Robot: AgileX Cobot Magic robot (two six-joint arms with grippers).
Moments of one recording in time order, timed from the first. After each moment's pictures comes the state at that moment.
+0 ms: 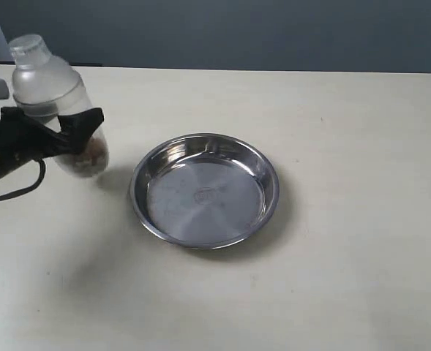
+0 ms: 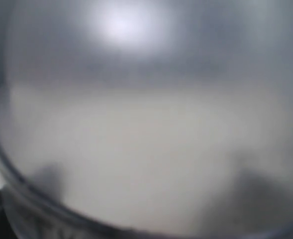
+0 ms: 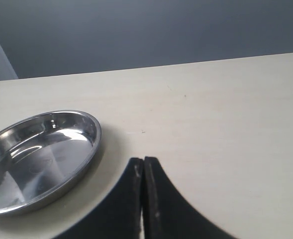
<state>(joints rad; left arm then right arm) 0.18 1.84 -0.51 0.60 -1.16 -0.43 0.18 0.00 0.00 0.24 0.32 -0.03</state>
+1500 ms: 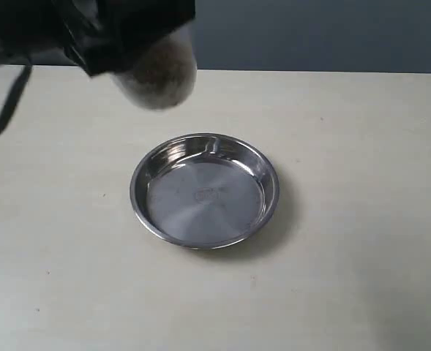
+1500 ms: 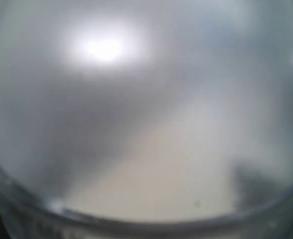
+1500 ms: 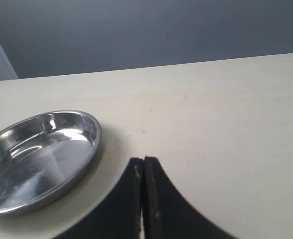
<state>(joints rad) -0.24 1.16 -0.79 1.12 -0.69 -1.06 0.18 0.00 0.00 0.24 0.32 -0.03</state>
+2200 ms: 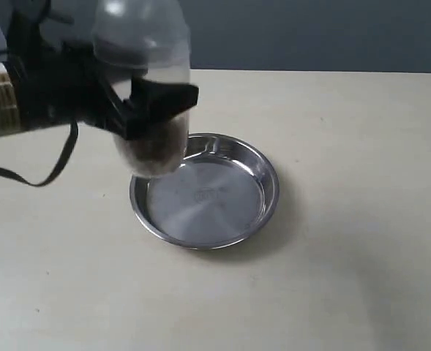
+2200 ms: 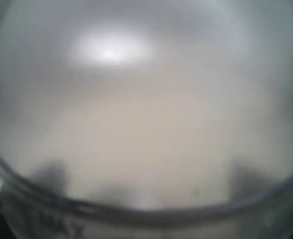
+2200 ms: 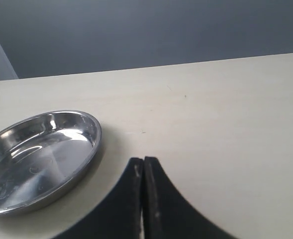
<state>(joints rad) -0.26 1.27 -0.70 1.13 -0.60 -1.08 0.18 0.00 0.00 0.24 0.32 -0.03</state>
